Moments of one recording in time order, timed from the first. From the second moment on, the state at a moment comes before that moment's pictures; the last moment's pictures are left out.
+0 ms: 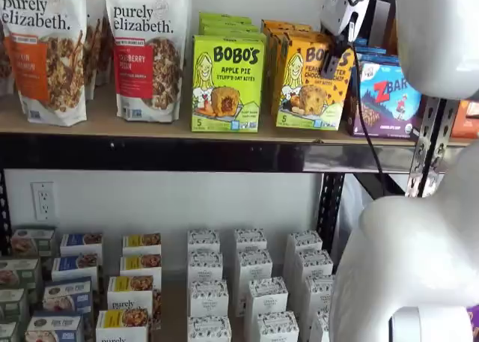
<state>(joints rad) -0.17 -0.21 -1.55 0.24 1.69 -1.69</state>
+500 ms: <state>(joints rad) -0.18 -0.35 -1.49 0.29 1.80 -1.67</state>
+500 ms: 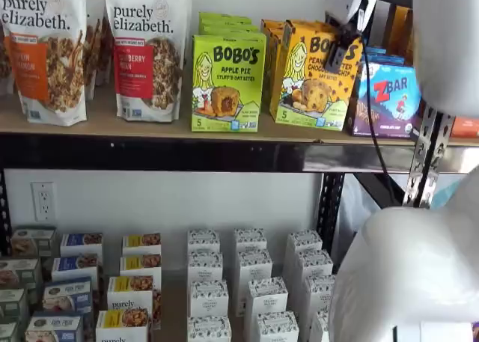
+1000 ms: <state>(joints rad) -0.24 -0.51 -1.40 0.31 1.88 -1.70</state>
